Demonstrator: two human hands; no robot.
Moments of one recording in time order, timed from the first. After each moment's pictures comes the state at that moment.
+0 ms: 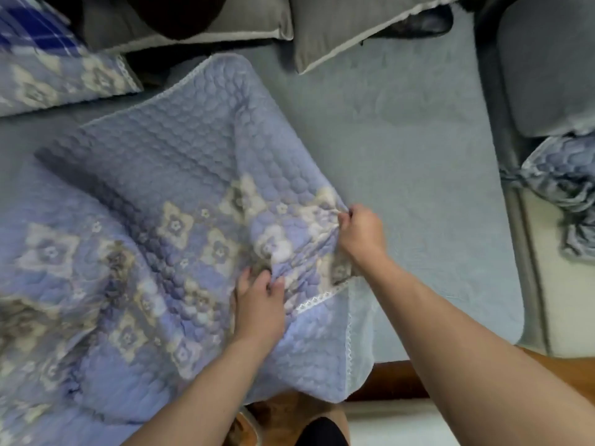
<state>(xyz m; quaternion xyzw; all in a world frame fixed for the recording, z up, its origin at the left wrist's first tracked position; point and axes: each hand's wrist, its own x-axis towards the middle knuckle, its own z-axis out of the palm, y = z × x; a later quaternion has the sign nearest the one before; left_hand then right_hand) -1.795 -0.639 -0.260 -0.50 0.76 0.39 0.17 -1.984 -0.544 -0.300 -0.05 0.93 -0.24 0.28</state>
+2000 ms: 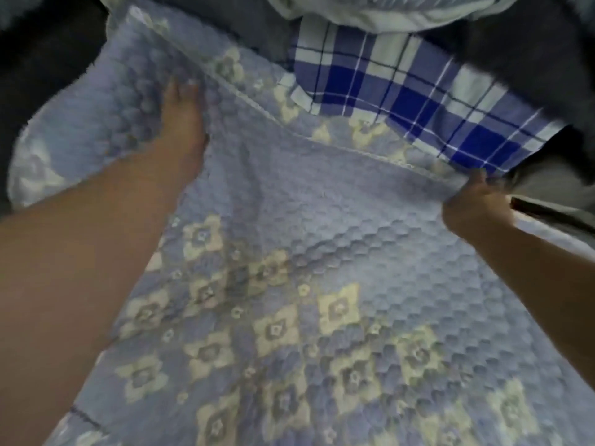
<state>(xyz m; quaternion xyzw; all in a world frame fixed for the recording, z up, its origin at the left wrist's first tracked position) -1.611 -1.404 -0.251 -0.59 0.56 0.52 -0.25 -1.909 -1.150 -0.237 -0.27 0.95 -0.03 0.15</state>
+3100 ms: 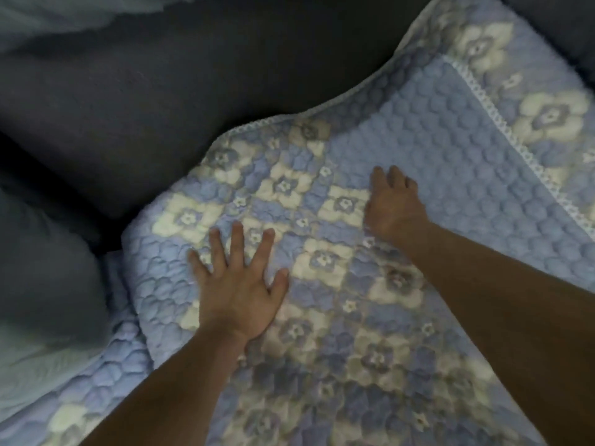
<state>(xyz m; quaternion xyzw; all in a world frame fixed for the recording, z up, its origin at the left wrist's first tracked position) -1.302 -1.335 -0.420 -0.74 0.66 0.12 0.05 -1.545 -1.487 -0.385 -0.68 0.71 0.09 0.14</state>
